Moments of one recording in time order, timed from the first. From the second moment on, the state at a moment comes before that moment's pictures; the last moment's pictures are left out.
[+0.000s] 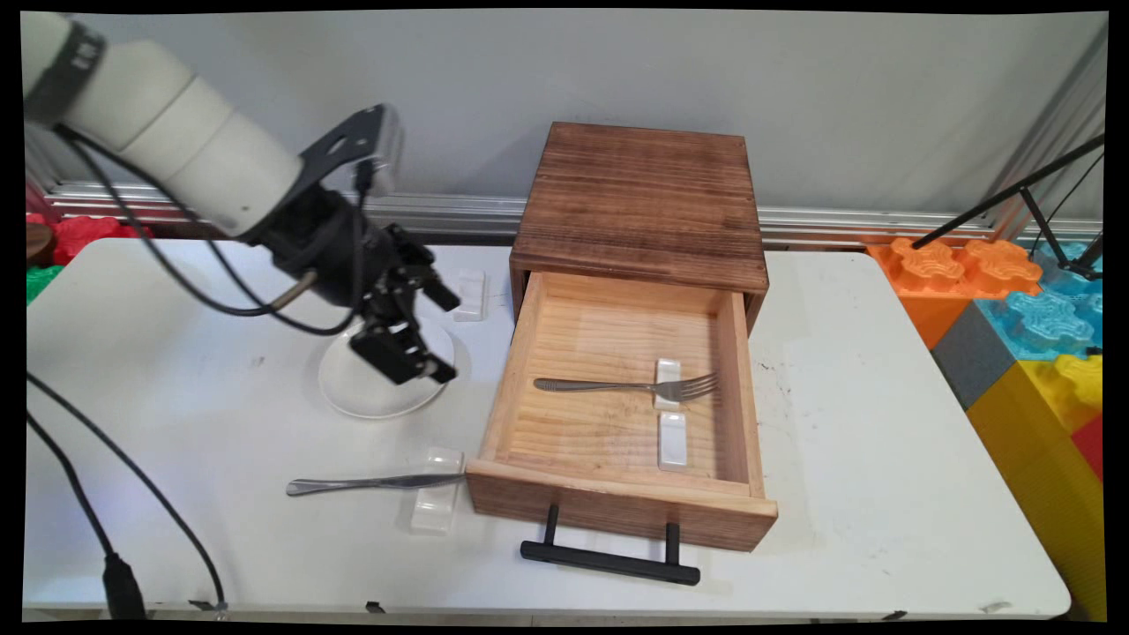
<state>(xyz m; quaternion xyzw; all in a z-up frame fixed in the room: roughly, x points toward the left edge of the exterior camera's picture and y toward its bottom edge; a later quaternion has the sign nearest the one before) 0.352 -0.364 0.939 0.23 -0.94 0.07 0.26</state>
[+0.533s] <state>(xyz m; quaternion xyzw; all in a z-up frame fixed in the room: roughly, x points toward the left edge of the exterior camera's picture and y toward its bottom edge) 0.402 -0.333 0.916 0.22 -0.94 0.04 0.24</state>
